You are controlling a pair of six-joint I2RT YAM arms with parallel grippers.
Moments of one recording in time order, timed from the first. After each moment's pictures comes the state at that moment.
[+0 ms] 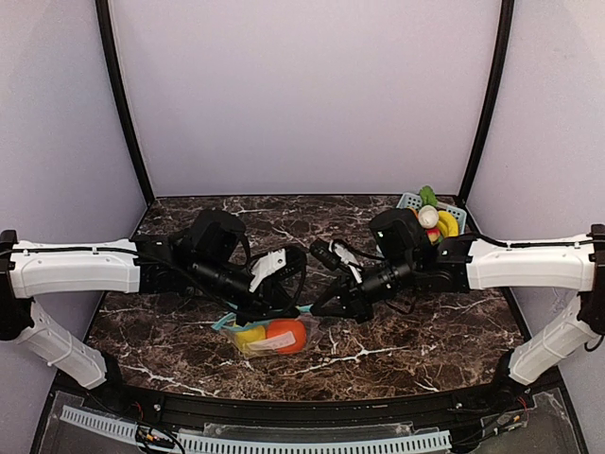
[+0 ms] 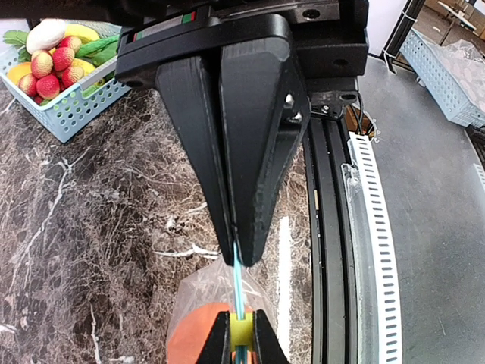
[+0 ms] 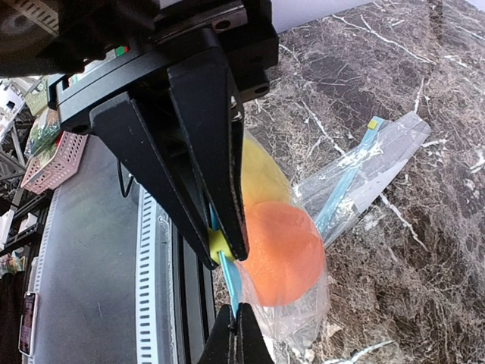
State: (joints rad) left arm -0.98 1.38 0.98 -0.29 0.49 0.21; right arm 0.97 1.42 0.95 -0.16 -0.64 0.08
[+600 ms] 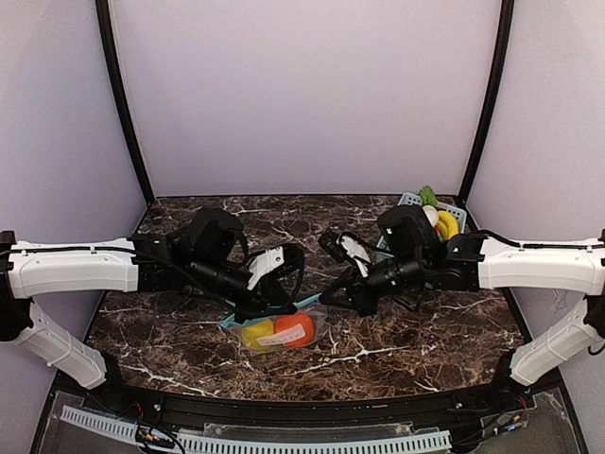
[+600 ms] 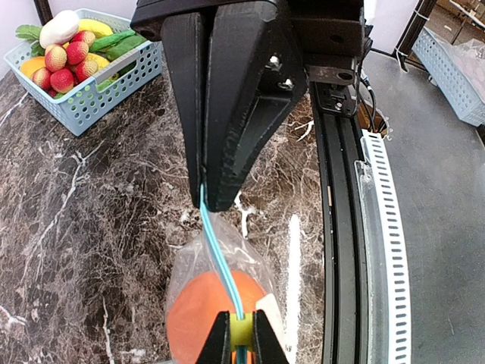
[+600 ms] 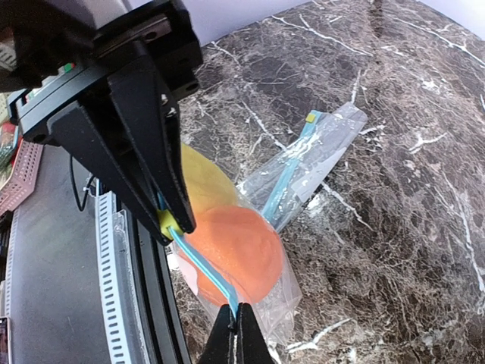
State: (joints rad) left arm -0.97 1.37 0.98 -0.30 0.46 0.22; right arm 0.96 1.36 0.95 -0.22 -0.44 0.09
